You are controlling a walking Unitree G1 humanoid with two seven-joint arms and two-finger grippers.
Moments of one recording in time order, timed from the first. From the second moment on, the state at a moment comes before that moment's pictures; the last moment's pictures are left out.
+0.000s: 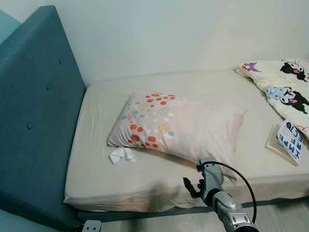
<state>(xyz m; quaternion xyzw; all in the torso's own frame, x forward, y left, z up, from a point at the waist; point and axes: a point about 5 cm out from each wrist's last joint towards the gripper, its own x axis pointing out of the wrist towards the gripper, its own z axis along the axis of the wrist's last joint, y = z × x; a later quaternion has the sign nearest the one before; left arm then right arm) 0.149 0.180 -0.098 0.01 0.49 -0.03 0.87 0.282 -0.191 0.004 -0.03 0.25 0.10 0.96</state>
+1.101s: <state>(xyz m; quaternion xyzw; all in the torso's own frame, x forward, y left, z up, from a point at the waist) 0.161 0.179 -0.094 0.01 0.48 -0.03 0.88 0.280 -0.191 -0.002 -0.02 0.27 0.10 0.96</state>
